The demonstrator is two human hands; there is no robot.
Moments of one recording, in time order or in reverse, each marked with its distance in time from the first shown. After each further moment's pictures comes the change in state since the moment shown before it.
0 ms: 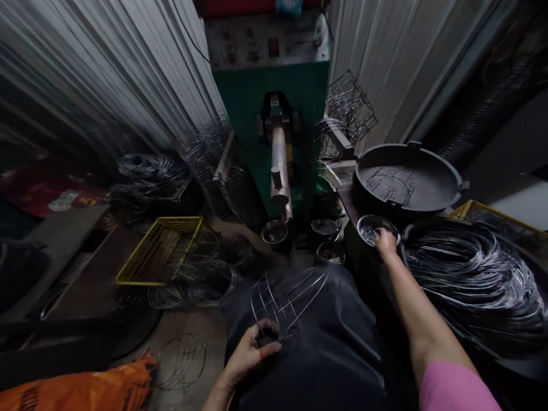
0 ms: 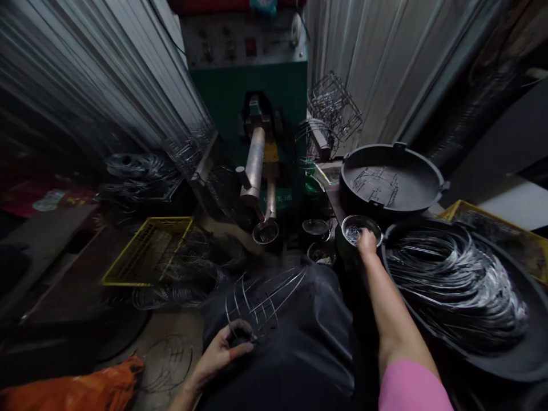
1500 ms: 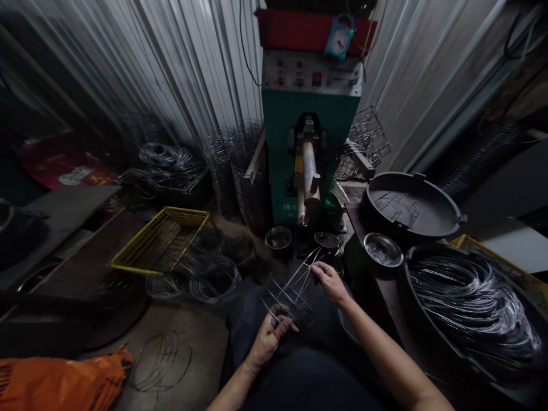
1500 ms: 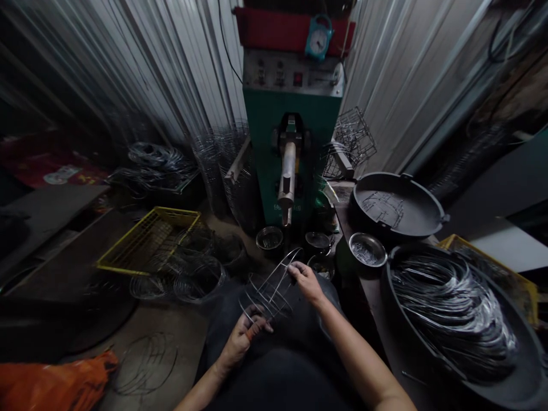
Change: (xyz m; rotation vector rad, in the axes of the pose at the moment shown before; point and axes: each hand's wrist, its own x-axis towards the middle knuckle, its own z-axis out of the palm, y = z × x) left_hand 0.019 -0.027 0.022 -0.458 0.082 0.146; right_hand -0.186 -0.155 0.008 1.223 -0.570 -0.445
